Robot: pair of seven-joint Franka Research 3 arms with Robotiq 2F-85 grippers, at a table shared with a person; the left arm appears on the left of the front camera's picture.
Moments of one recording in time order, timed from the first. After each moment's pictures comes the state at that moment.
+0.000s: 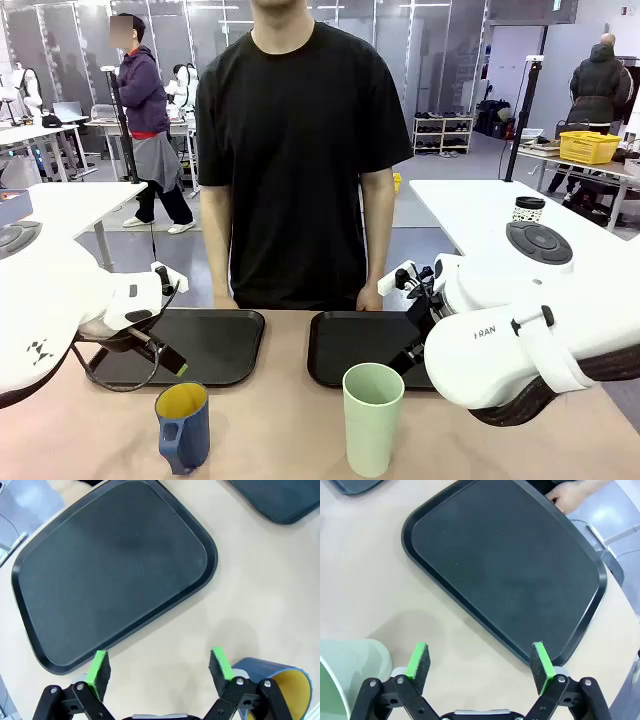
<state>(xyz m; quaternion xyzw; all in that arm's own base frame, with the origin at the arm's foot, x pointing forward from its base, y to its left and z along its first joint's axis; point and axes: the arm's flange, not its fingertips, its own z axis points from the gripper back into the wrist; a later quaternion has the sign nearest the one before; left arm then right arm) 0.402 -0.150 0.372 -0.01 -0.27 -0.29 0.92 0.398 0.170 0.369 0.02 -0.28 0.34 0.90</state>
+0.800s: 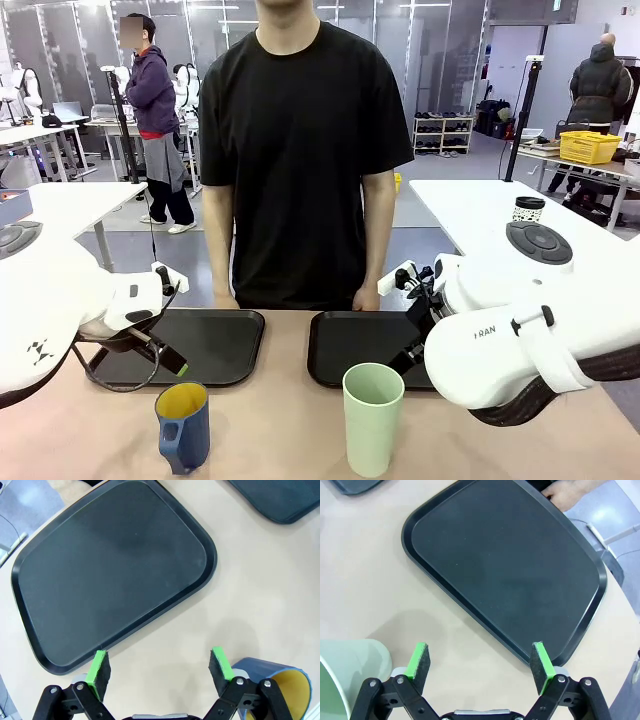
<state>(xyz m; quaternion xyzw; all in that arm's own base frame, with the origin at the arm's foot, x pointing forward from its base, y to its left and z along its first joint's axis) 0.401 -0.151 0.372 -0.01 -0.27 -0.29 0.92 0.398 0.170 0.369 0.02 -0.28 0.34 0.90</state>
